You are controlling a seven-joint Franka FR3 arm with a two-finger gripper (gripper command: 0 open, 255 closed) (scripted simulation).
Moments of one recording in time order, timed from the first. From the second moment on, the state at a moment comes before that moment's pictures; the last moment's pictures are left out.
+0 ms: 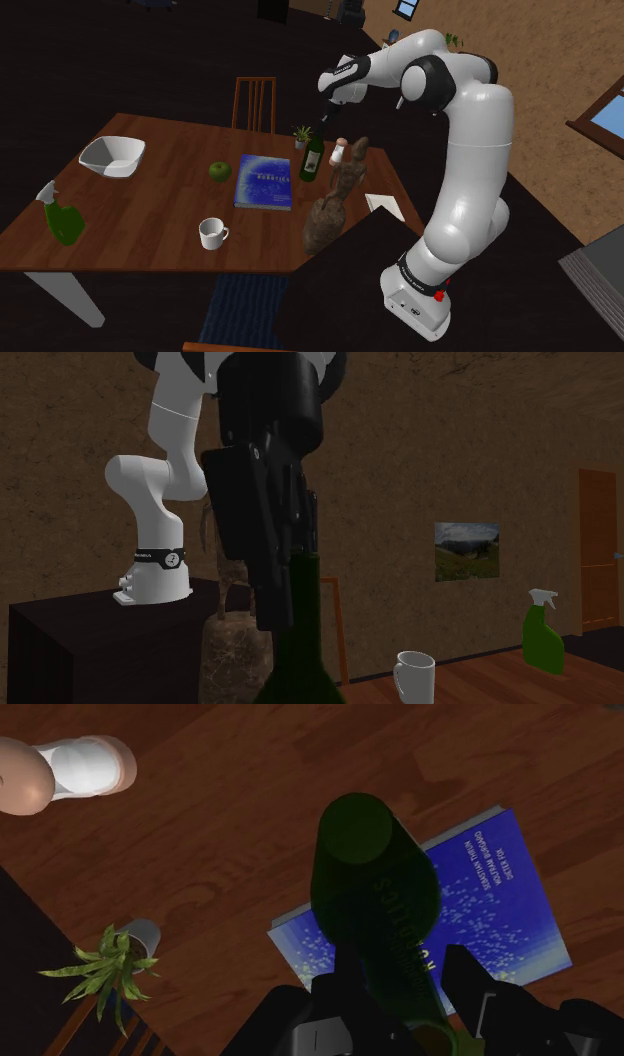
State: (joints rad) arm -0.14 0.52 -0.24 -1.75 0.22 2.35 -0.84
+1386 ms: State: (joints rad) arm -0.13 0.39 -0.27 -1.65 0.17 2.13 -0.79
